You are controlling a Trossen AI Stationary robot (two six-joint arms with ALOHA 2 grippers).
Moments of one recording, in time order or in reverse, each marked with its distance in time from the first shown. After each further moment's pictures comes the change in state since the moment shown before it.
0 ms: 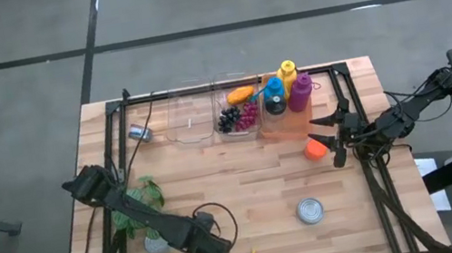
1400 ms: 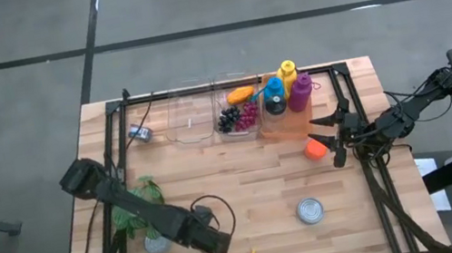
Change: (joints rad) left arm 0.039 -0.105 -0.034 0.019 0.000 0.017; right arm 0.000 0.000 0.000 0.000 0.000 0.000
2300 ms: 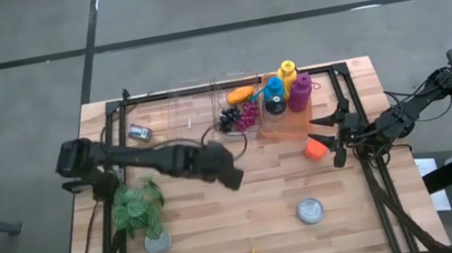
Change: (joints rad) left arm 0.448 -0.120 0.086 -0.010 -0.221 0.609; right arm 0.000 0.000 0.000 0.000 0.000 0.001
